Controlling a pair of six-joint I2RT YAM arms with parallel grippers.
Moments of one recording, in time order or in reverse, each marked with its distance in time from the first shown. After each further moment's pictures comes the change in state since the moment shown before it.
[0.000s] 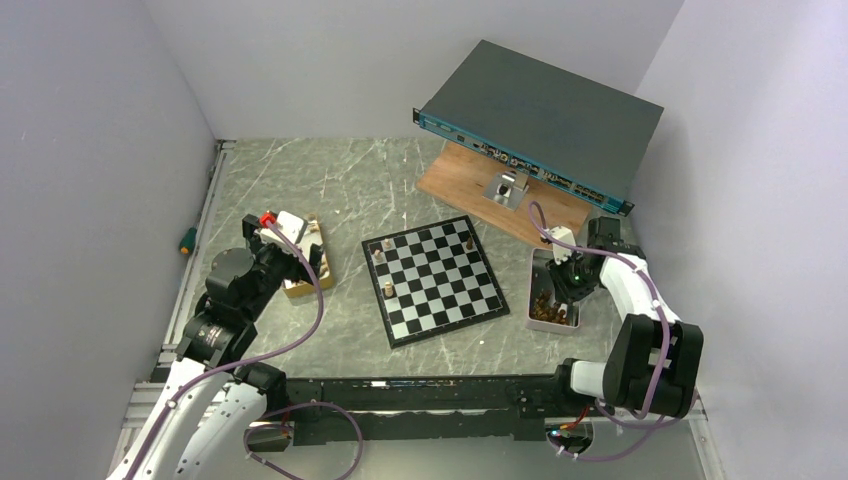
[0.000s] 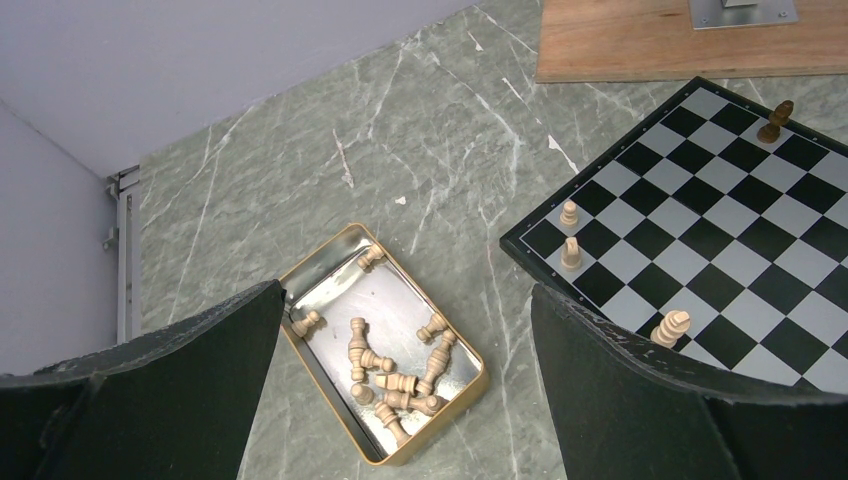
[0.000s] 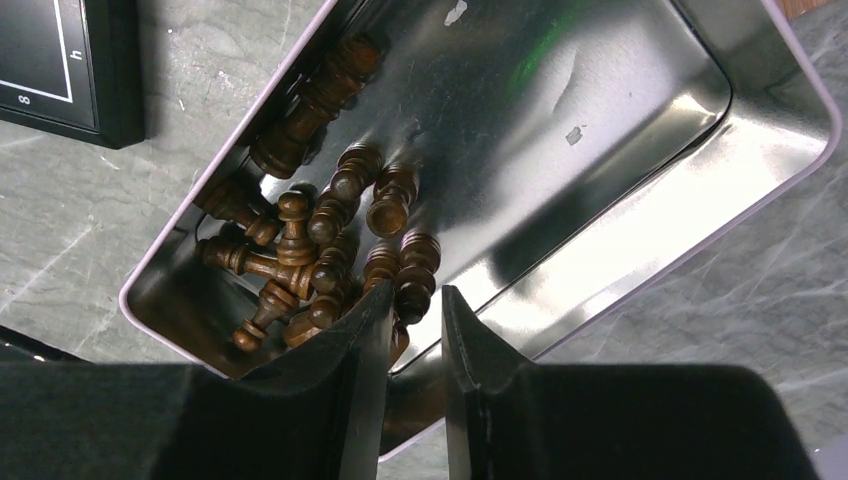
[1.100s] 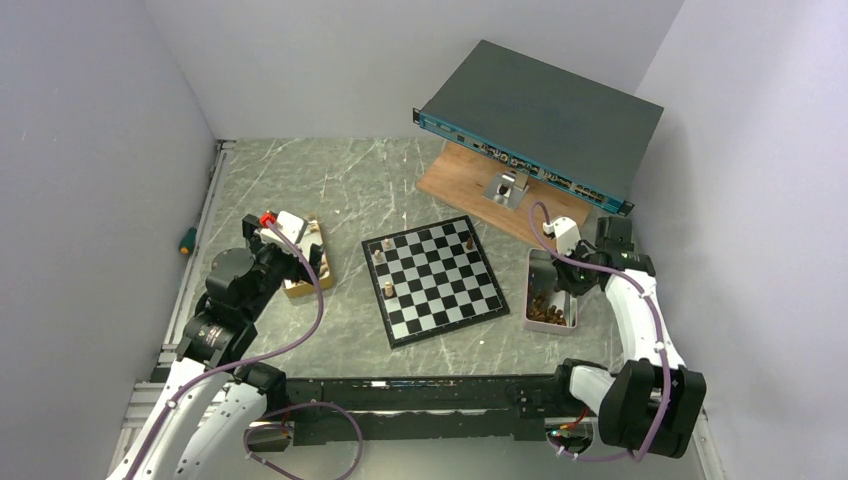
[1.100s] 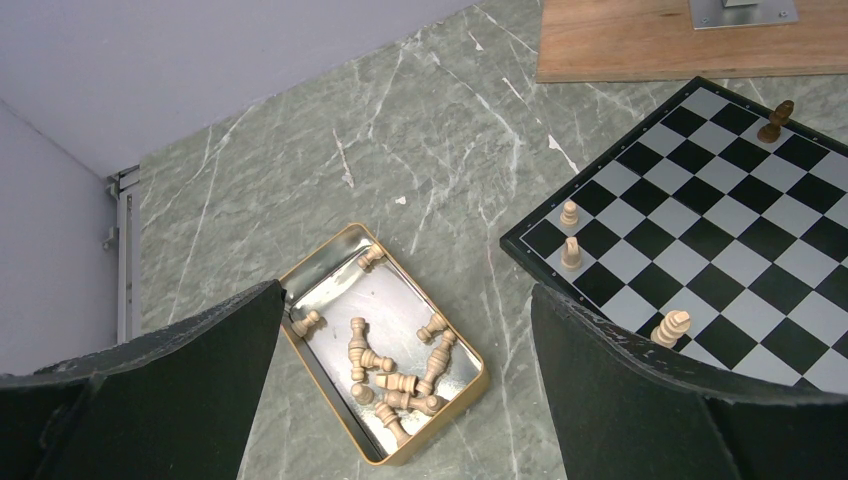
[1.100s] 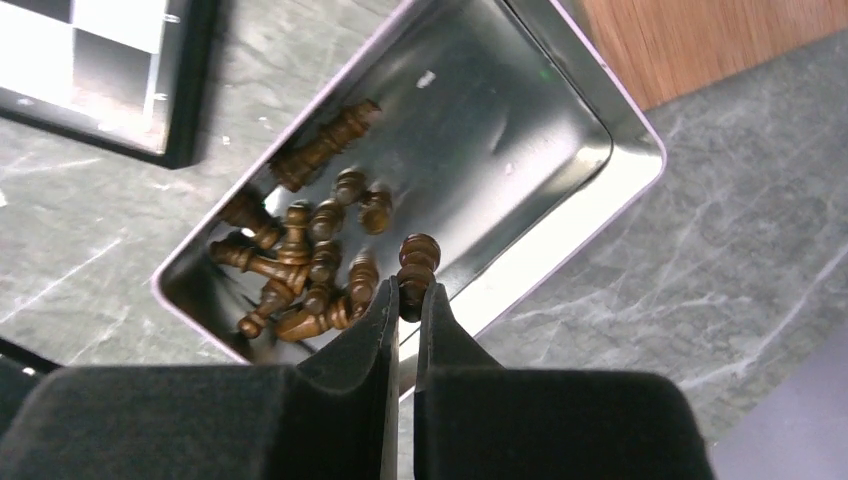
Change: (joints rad) left arm 0.000 0.000 0.000 0.000 0.000 0.000; right arm 0.000 -0.172 0.003 0.021 -0.043 -0.039
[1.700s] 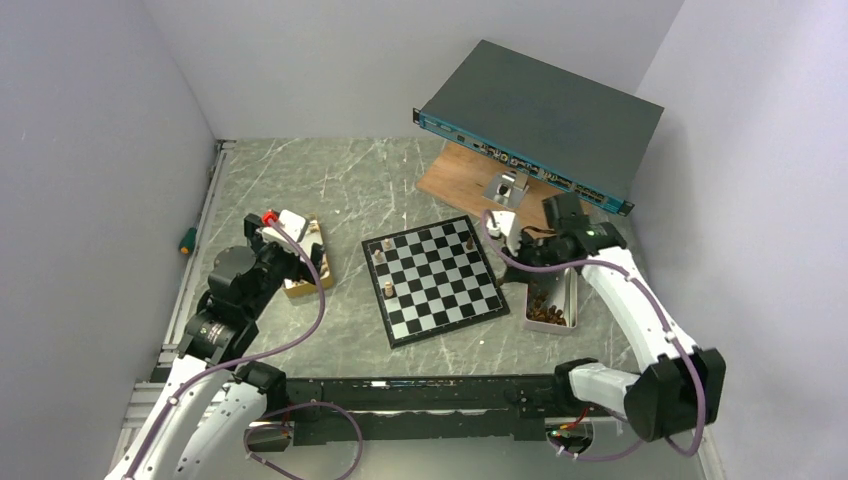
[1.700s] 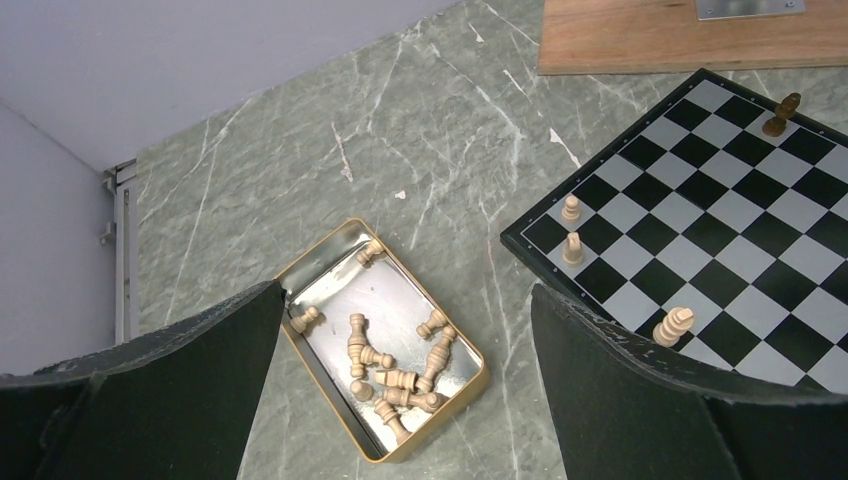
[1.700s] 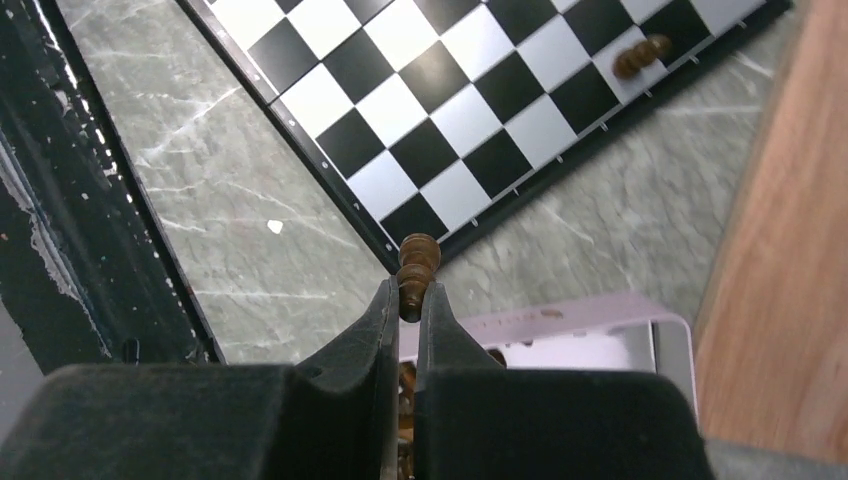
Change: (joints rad) left arm 0.000 0.014 0.000 0.000 -0.005 0.000; right arm 0.377 0.034 0.233 -0.201 -0.272 -0.115
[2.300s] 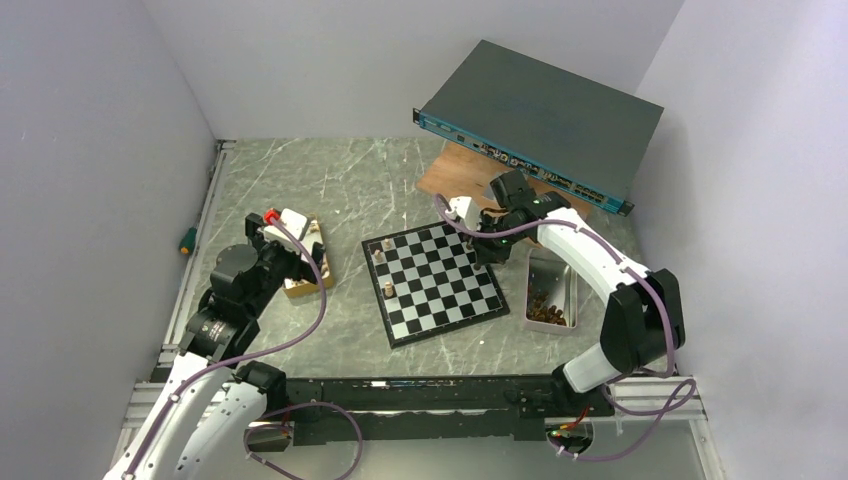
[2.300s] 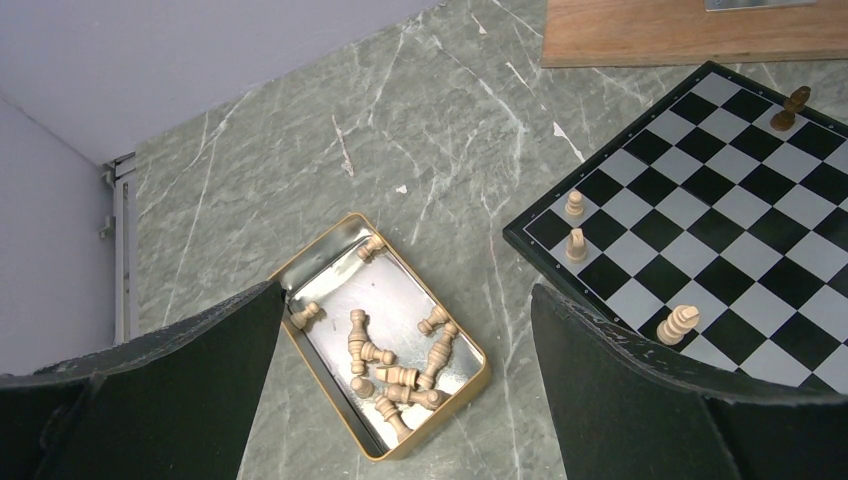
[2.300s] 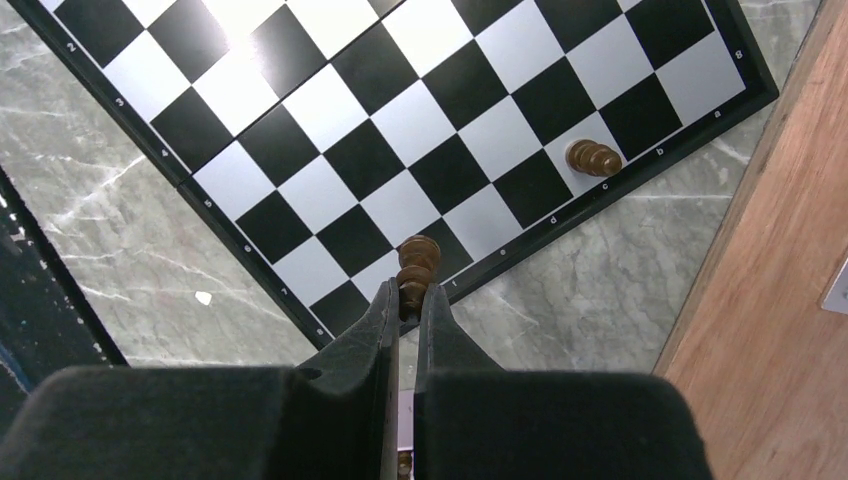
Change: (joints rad) left arm 0.000 0.017 0.000 0.000 -0.008 0.000; right arm 0.240 0.373 0.204 0.117 0.184 0.111
